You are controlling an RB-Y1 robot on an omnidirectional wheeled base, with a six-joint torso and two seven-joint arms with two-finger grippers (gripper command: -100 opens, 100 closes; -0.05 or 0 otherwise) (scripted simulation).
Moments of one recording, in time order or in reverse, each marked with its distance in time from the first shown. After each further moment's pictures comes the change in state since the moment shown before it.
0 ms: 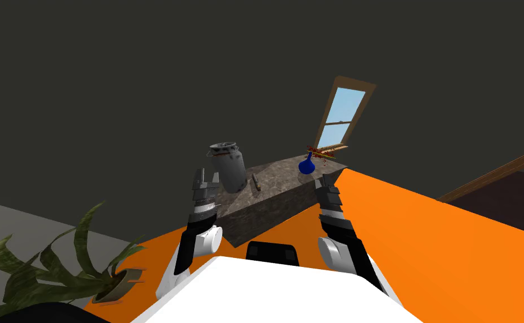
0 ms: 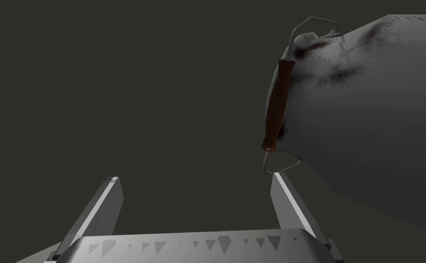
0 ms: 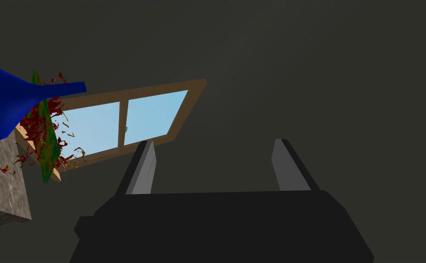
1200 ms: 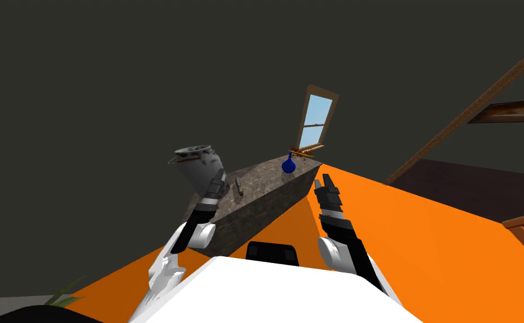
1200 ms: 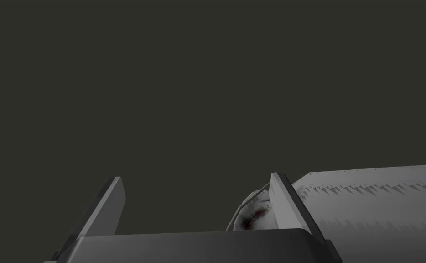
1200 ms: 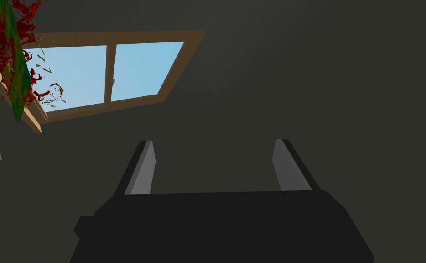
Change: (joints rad) left arm -0.073 0.322 0.009 0.087 0.019 0.202 -0.199; right arm 0.000 0.000 0.000 0.000 0.000 0.000 0.000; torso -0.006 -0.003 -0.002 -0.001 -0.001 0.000
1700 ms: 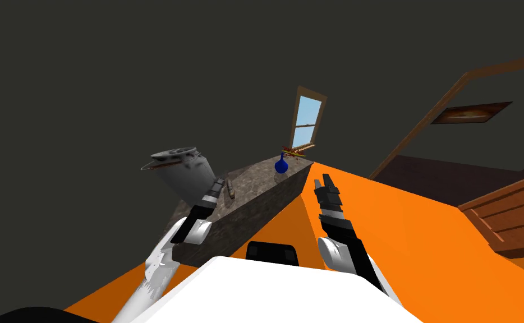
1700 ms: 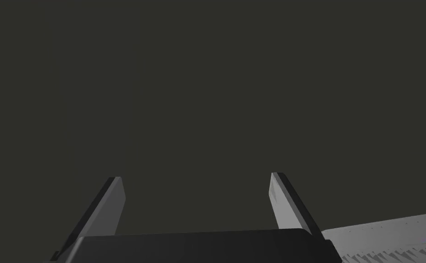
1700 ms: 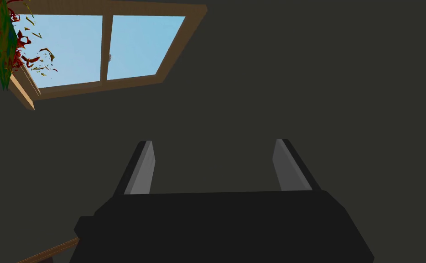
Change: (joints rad) left arm -0.030 0.131 0.017 0.062 0.017 0.098 -0.101; right arm 0.000 0.000 0.000 0.000 0.000 0.000 0.000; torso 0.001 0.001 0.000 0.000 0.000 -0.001
